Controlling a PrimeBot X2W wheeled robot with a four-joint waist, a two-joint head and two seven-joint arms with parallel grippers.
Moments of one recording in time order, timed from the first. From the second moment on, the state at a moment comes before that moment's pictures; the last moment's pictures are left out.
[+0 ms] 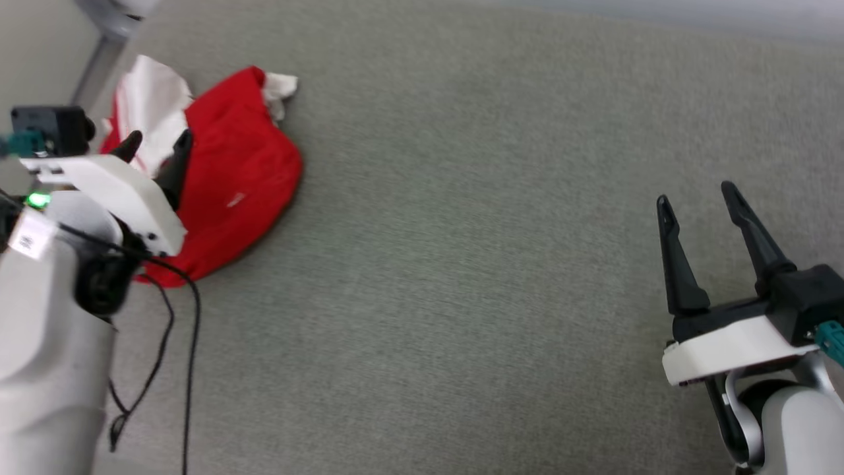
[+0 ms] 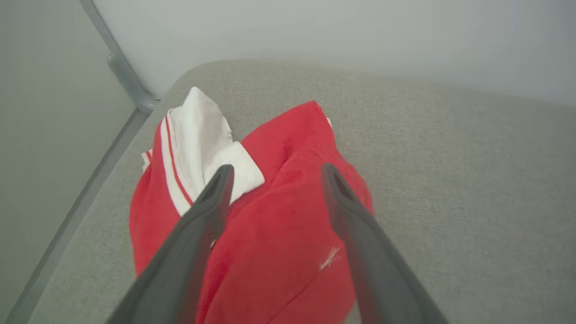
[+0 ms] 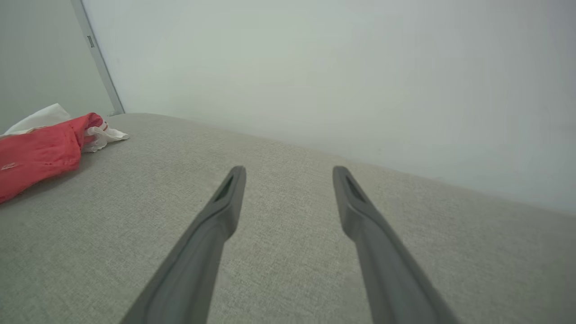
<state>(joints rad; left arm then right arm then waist) -0.66 0.38 -0.09 0.48 -0.50 -0.13 0.19 -0.16 -0.05 -0.01 -0.14 -0.03 0.13 -0.04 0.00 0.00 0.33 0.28</state>
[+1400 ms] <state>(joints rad) -0.84 0.46 -0.20 0.86 -0.58 -0.11 -0.06 -0.18 -0.05 -0.02 -0.07 0.02 0.13 -0.08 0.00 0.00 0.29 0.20</state>
